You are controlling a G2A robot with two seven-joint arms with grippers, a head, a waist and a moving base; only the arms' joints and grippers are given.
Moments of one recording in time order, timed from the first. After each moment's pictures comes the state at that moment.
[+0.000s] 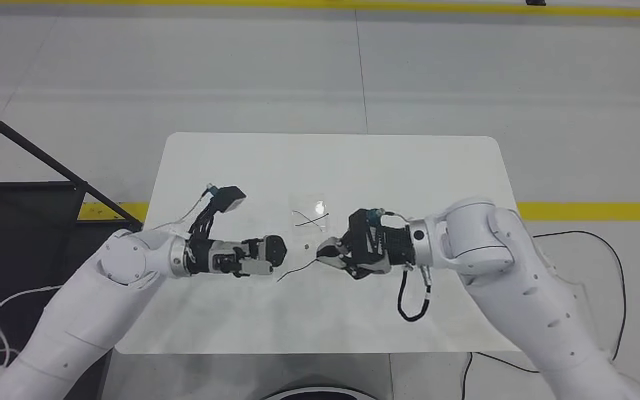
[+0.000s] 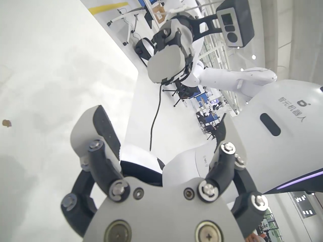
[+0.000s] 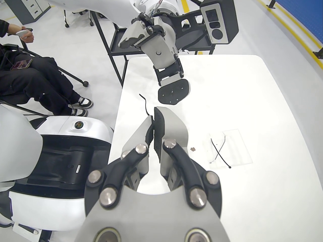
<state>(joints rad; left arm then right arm) 1.04 -0.81 -1.08 -1.56 -0.64 -0.68 -1.15 -0.77 -1.04 0.94 -1.73 -0.48 -0.96 0.76</state>
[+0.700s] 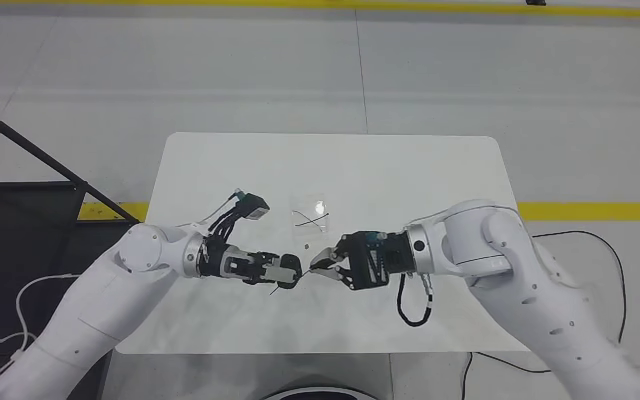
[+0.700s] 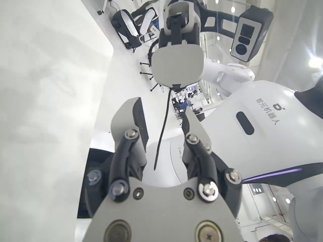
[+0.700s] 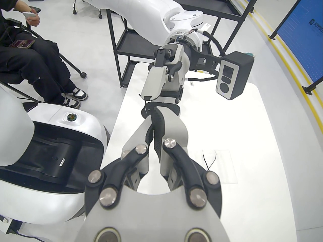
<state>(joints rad) 0.95 -0.83 -0.97 -1.54 -0.76 -0.53 -1.29 -0.70 -0.97 0.84 -1.80 -0.65 -1.01 0.52</state>
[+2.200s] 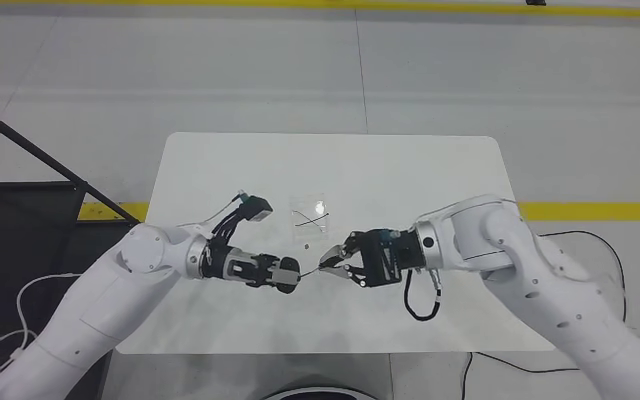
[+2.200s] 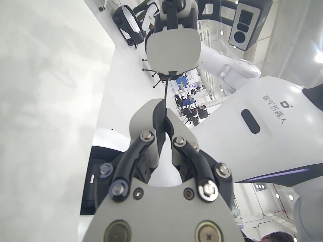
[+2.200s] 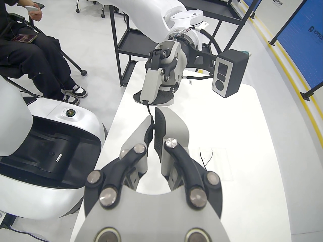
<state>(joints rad) 0.94 -0.82 -0.95 -1.56 -0.73 -0.56 -1.26 -0.59 -0.87 0.70 -1.76 -0.74 -1.01 0.27</state>
